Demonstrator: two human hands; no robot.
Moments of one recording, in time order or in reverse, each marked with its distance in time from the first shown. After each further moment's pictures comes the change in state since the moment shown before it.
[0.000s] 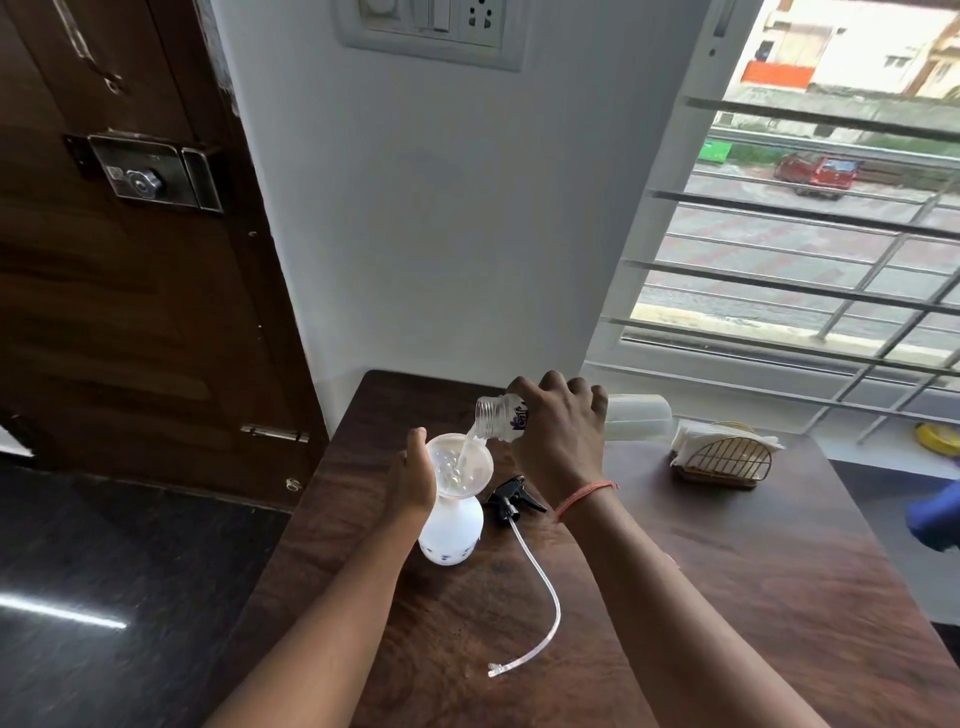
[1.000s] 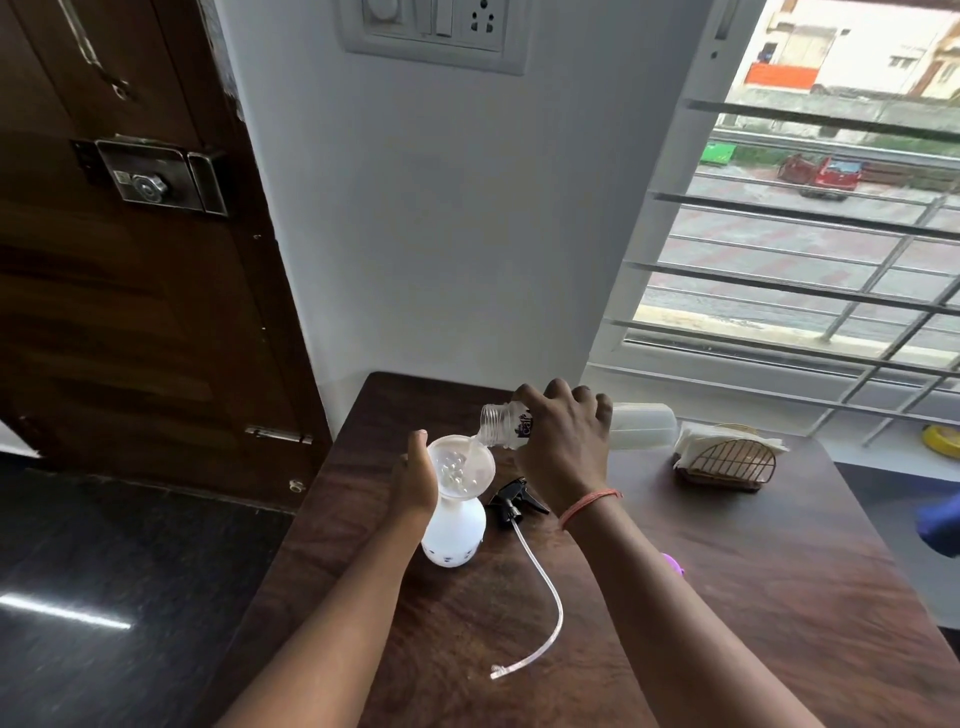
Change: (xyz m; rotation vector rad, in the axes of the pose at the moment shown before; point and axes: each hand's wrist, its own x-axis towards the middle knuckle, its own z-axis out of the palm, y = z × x) left_hand 0.006 -0.003 0.001 -0.079 -0.003 -0.060; right_hand -0.005 0.004 -0.005 0.026 -0.074 0.008
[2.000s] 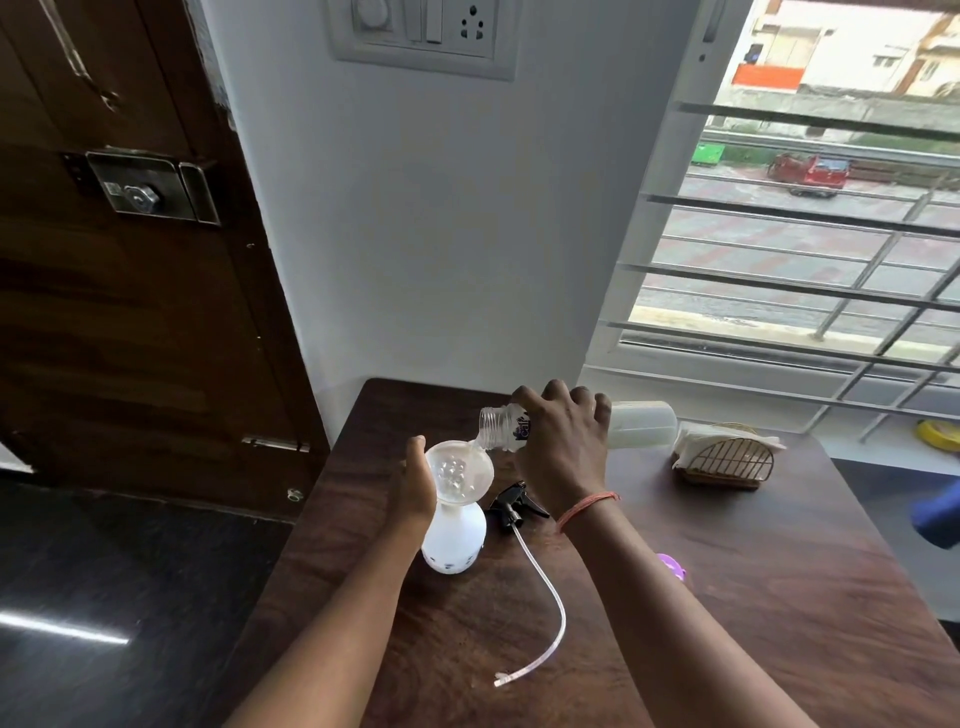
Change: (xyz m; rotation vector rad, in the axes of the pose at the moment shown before) left_hand 0.008 -0.007 -0.001 0.037 -0.006 0.038; right_hand -0.001 -0.004 0.002 0.011 0.045 0.008
